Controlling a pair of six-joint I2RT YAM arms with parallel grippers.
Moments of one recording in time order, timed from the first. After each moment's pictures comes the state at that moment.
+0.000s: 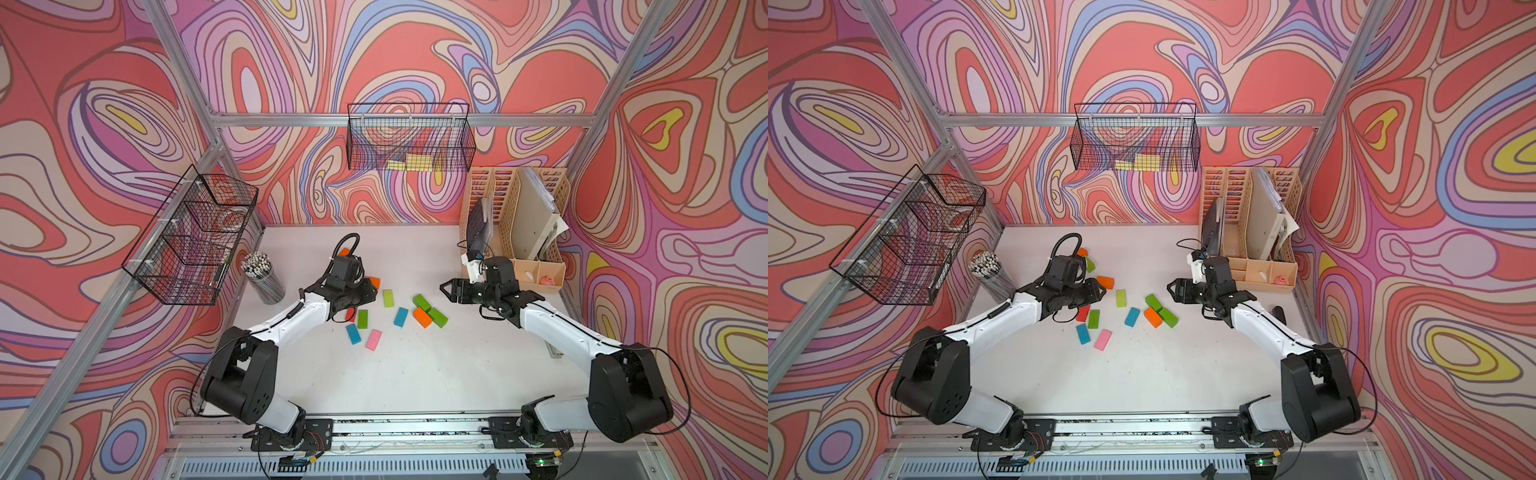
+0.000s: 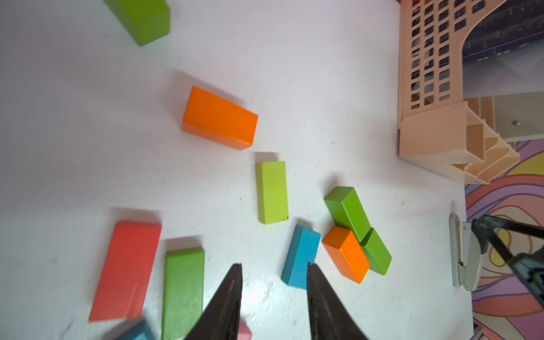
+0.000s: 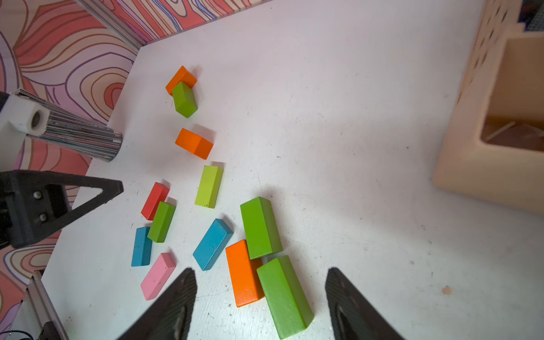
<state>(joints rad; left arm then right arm) -0.41 1.49 0.96 -0.34 0.15 -0.67 0.29 1.38 0.85 -0.15 -0.35 0.32</state>
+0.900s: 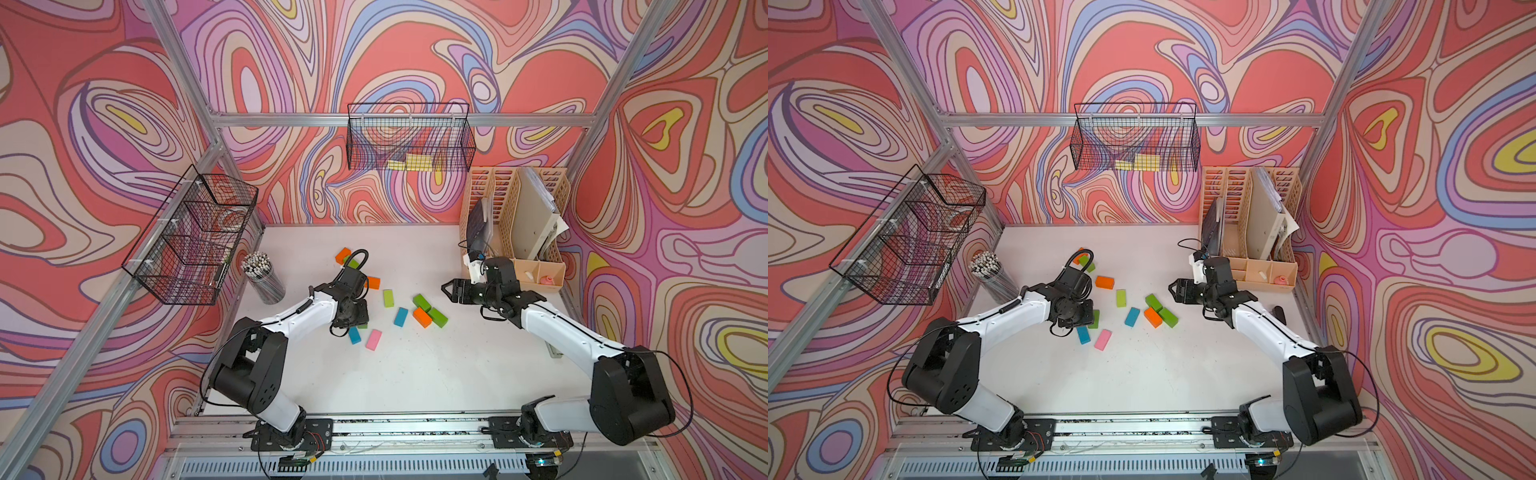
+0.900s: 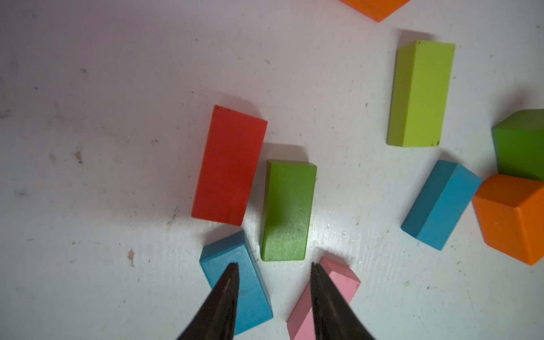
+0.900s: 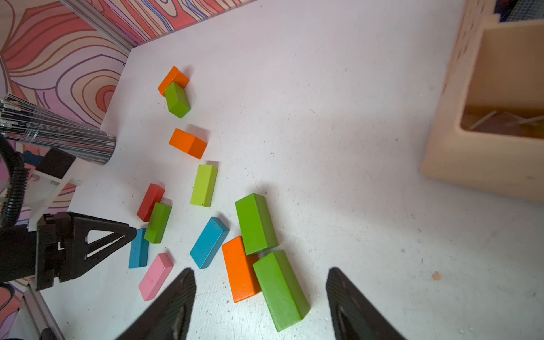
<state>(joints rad) -0.45 1.59 0.98 -0.61 0.01 -0.61 0.29 1.37 0.85 -0.18 -0.33 0.33</state>
